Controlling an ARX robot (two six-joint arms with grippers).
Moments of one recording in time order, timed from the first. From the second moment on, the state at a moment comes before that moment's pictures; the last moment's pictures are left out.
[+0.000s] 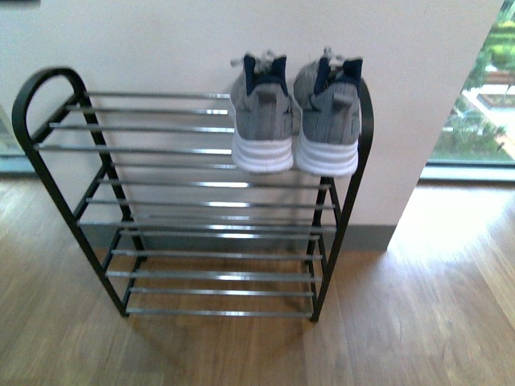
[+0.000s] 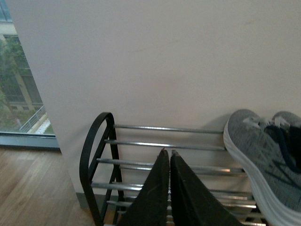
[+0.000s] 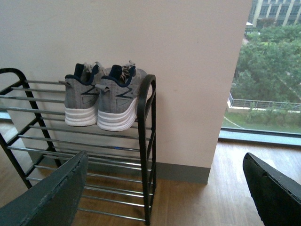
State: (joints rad) left arm -0.28 1.42 0.53 0.89 -0.27 -0.02; right arm 0.00 0.00 0.02 0.00 0.00 0.00
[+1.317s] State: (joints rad) left arm 0.00 0.50 0.02 0.50 0.00 -0.01; right arm 0.00 0.00 0.02 0.00 0.00 0.00
